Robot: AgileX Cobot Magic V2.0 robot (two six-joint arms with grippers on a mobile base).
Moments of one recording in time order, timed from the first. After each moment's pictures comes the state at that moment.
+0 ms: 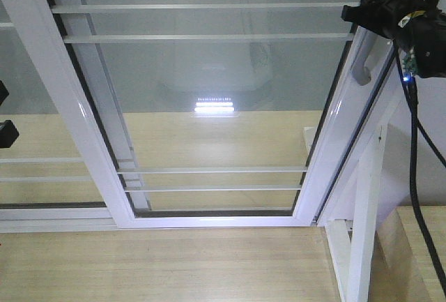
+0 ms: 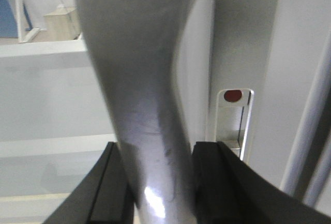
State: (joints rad) left arm -0.11 0.79 -0.37 0.02 -0.18 -0.15; right arm 0.06 1.85 -1.21 0.06 -0.31 0.01
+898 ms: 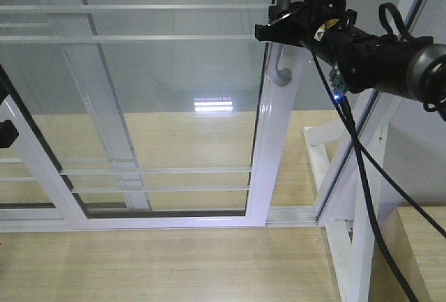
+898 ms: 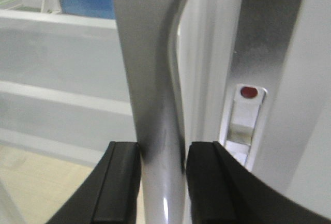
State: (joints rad) left arm -0.11 0.79 -0.37 0.02 -0.18 -0.15; right arm 0.31 1.86 -1.22 0.00 -0.32 0.02
